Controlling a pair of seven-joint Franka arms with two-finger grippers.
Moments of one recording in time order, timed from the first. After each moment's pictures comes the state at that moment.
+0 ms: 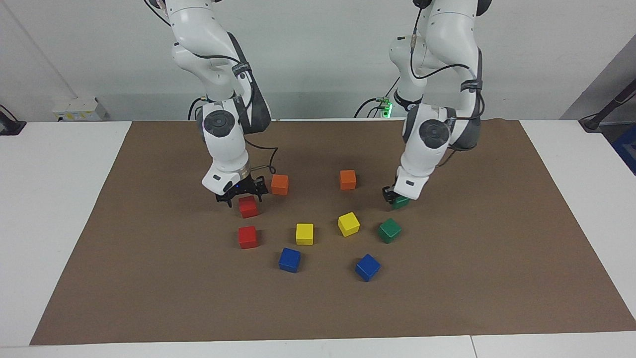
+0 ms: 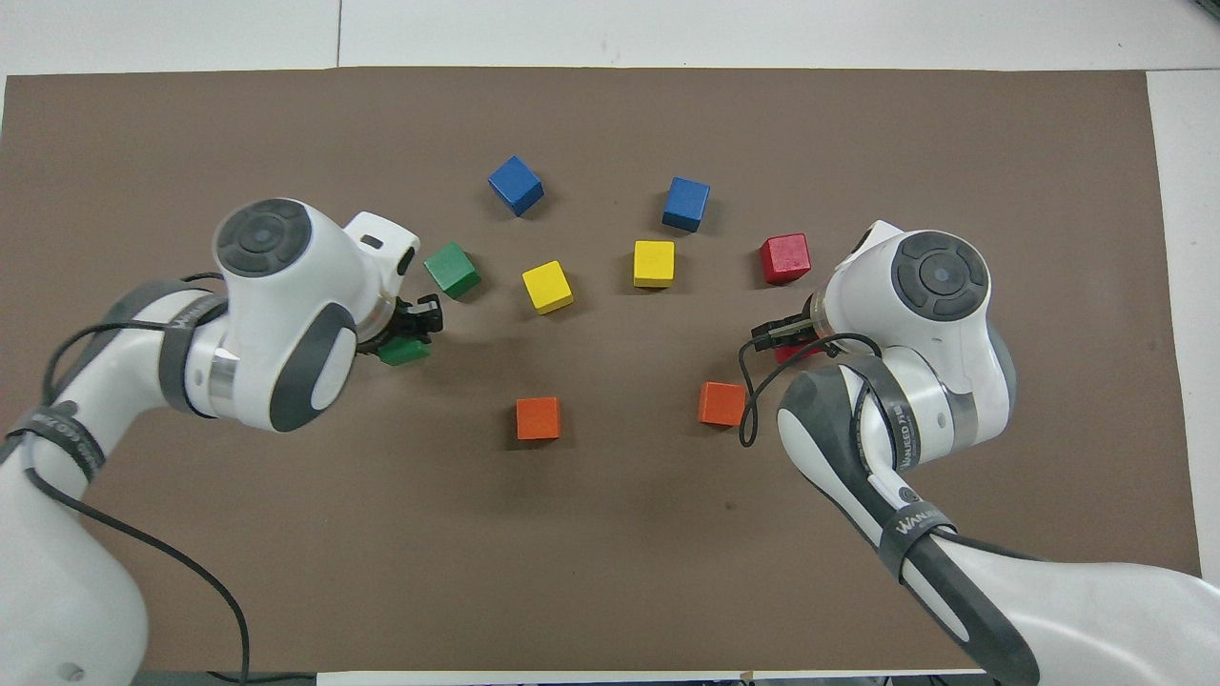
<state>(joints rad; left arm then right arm) -0.18 0.23 -0.10 -1.96 0.00 2.11 -0.49 0.26 0.20 0.02 -2.08 -0.02 2.30 0.11</state>
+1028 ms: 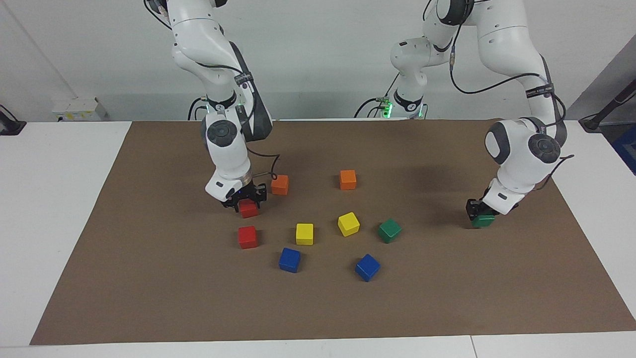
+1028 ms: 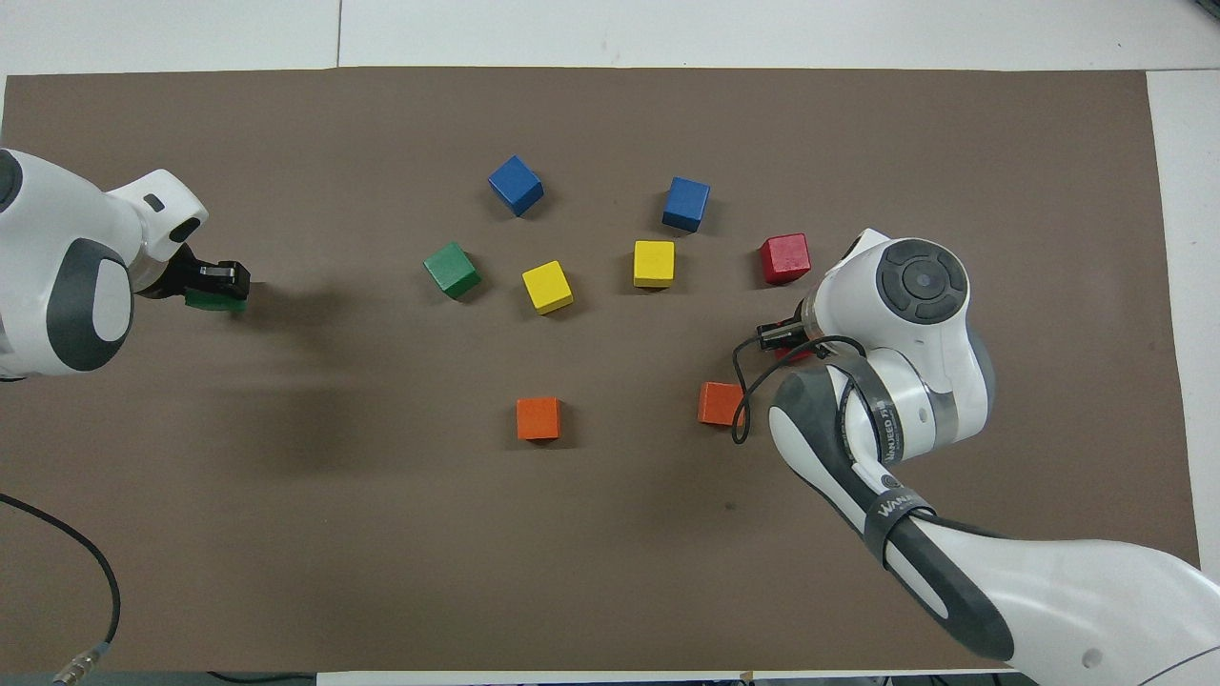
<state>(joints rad) 0.14 0.35 -0.10 -1.86 0.10 2.21 0.07 0.26 0.25 0.02 -2.09 -0.01 2.36 0.12</state>
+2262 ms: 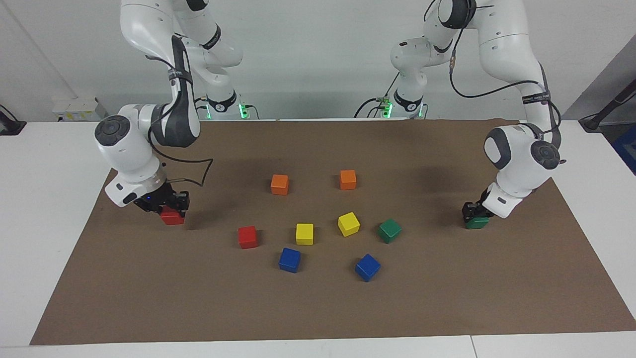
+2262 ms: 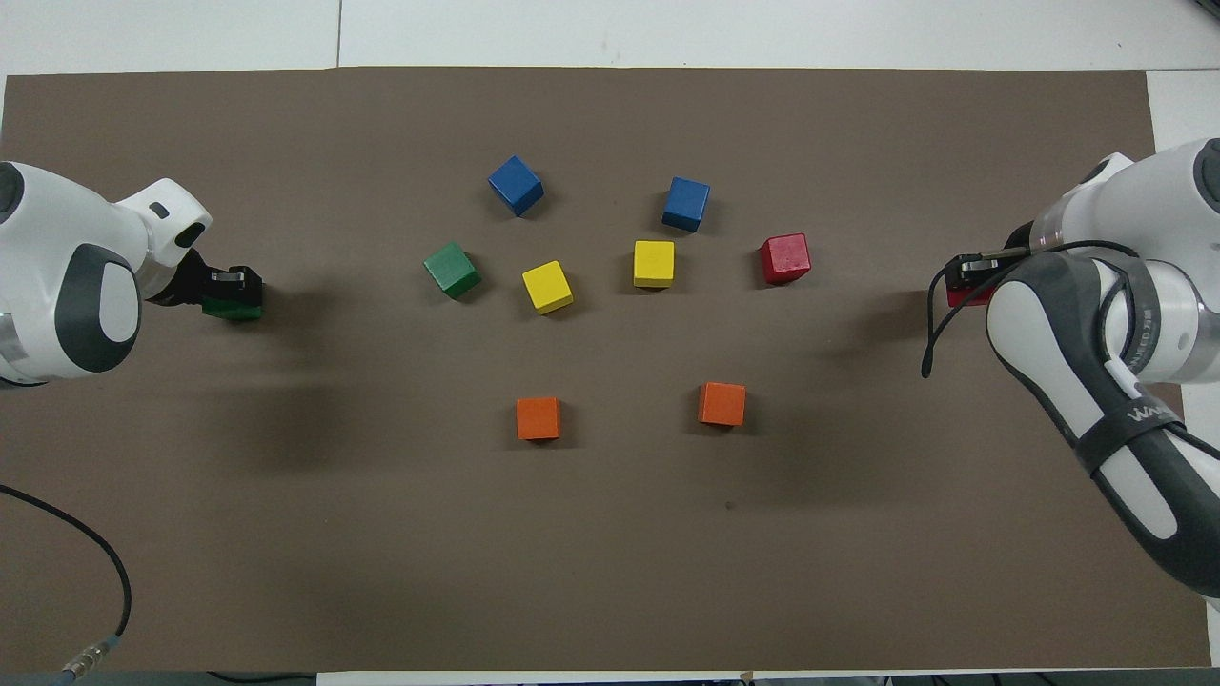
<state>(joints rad) 0.15 0.37 -0.10 -1.88 0.02 2.22 0.08 -0.06 0.25 -0.01 -1.93 -0.01 2.19 -0.10</state>
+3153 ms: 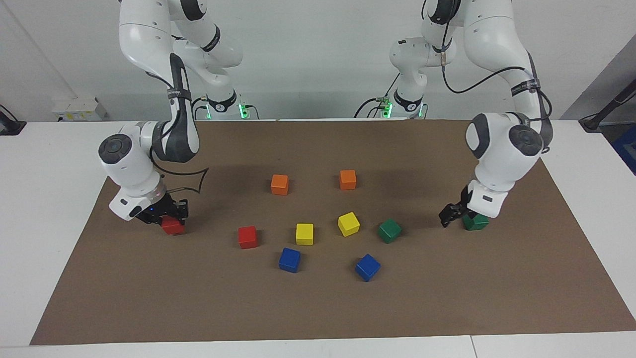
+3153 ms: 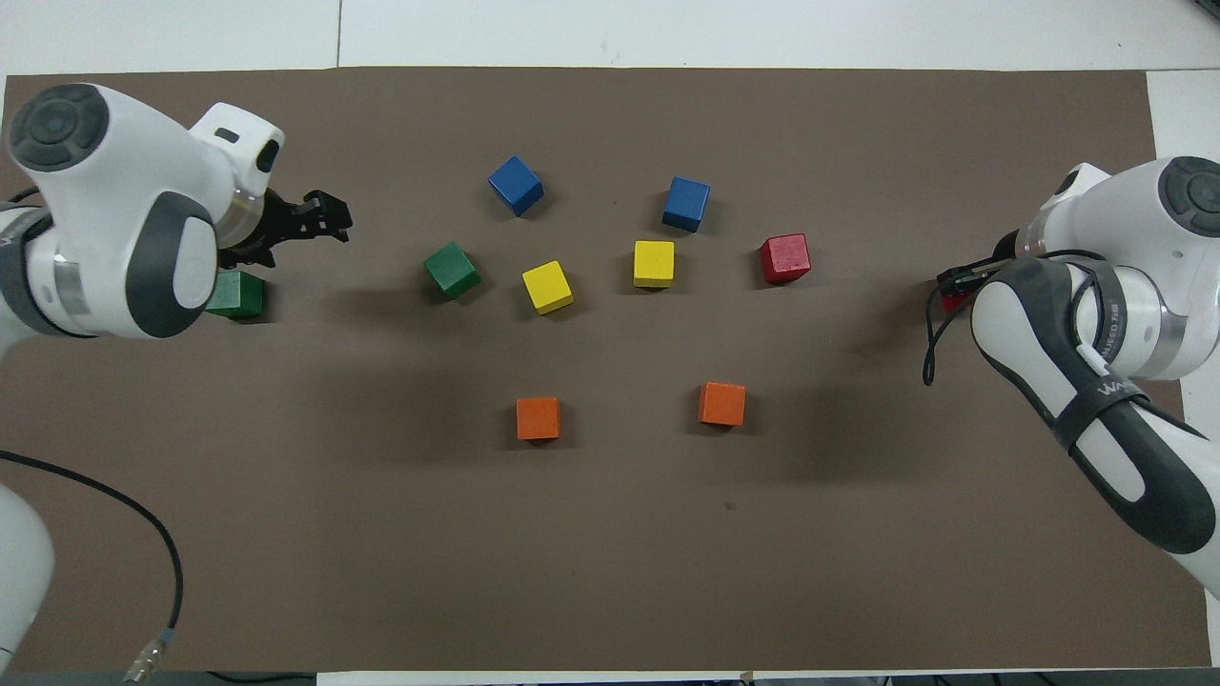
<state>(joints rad) -0.07 0.35 -0.13 -1.71 0.01 2.11 -0.47 -0.08 0.32 -0.01 -1.94 -0.01 2.28 -0.25</state>
